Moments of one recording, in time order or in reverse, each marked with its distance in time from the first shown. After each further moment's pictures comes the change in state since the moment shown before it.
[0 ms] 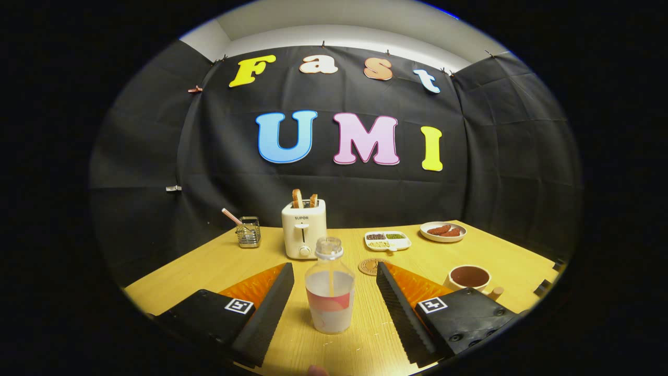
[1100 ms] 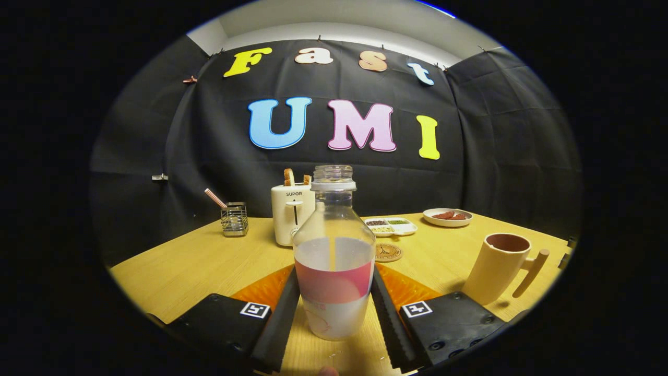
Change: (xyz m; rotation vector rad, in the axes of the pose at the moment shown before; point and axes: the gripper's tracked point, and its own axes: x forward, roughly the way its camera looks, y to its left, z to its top) arm 0.044 0.002 -0.058 -0.010 0.005 -0.039
